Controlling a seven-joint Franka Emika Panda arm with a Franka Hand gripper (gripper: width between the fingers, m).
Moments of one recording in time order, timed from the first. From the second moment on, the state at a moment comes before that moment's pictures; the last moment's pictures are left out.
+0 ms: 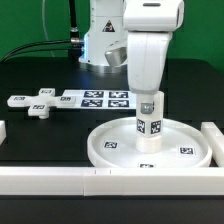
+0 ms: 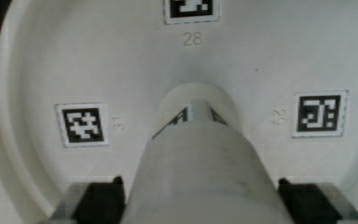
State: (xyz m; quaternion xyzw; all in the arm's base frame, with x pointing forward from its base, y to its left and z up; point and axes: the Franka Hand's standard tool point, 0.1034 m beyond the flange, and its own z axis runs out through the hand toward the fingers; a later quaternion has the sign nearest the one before) arm 0.561 0.037 0.074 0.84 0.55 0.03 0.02
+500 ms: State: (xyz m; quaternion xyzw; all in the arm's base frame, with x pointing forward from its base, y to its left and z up) arm 0.558 0.039 0.072 0.95 0.31 0.04 0.00
